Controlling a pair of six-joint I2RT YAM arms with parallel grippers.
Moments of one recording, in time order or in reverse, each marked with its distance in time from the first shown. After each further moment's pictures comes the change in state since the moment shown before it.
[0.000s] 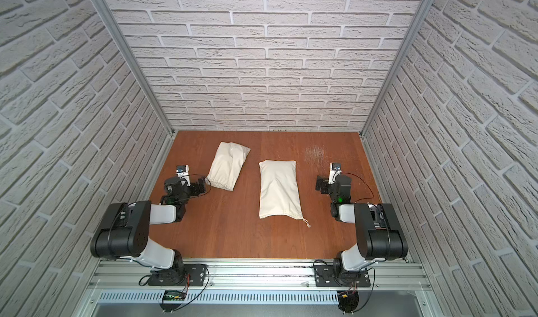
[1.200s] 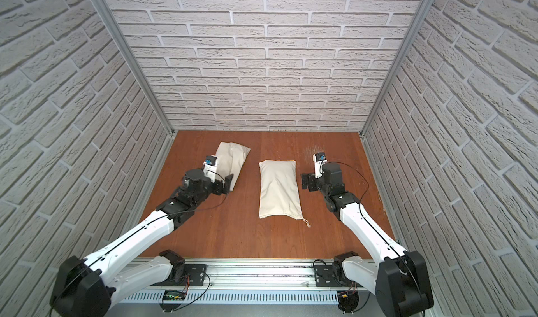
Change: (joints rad) left arm -0.697 -0.497 0.279 -0.776 -0.257 -0.024; right arm 0.302 -0.443 0.274 -0.879 0.056 0.093
